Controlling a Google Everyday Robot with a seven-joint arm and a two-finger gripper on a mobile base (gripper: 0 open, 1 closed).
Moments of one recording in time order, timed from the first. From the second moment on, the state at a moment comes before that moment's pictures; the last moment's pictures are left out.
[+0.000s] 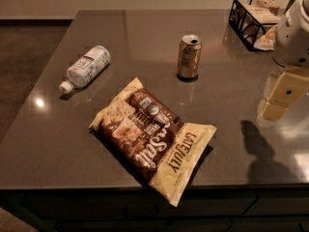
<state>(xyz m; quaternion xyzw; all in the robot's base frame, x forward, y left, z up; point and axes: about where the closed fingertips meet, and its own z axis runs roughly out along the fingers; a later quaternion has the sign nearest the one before) 0.438 -0.216 0.978 -0.60 0.78 -0.04 0.16</state>
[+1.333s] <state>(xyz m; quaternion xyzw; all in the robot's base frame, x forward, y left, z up) 0.491 -0.208 0.978 -0.57 0.80 -0.01 0.20</state>
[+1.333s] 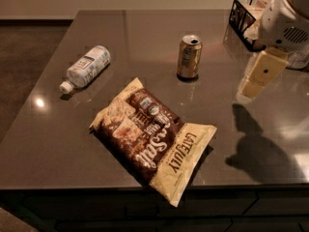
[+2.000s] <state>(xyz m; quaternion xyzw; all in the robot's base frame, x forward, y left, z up) 0.545 -0.209 0.971 -0.53 0.81 0.02 0.23</state>
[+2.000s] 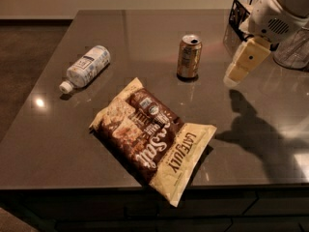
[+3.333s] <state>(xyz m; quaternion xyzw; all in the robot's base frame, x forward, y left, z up) 0.653 -0.177 0.934 -0.48 0.83 0.10 0.29</state>
